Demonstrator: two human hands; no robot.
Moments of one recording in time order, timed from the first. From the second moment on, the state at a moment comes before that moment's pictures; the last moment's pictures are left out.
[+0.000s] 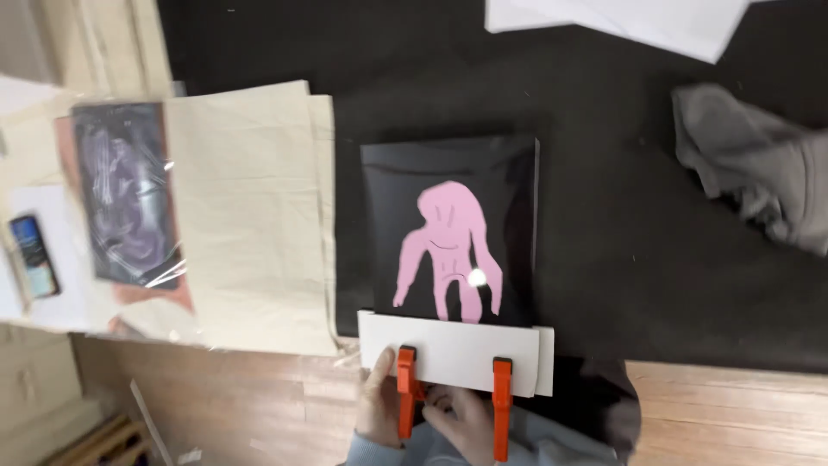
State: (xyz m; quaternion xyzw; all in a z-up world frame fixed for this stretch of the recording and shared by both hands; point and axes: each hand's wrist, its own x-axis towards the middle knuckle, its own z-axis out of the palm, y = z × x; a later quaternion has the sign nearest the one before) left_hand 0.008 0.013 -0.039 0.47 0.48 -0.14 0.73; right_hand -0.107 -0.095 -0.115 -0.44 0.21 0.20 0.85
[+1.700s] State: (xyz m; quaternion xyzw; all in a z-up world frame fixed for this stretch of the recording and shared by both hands) left_hand 0.214 -0.093 0.014 0.92 0.22 -0.10 0.31; right_hand 0.129 -0.248 0.006 -0.87 0.30 -0.02 0.38
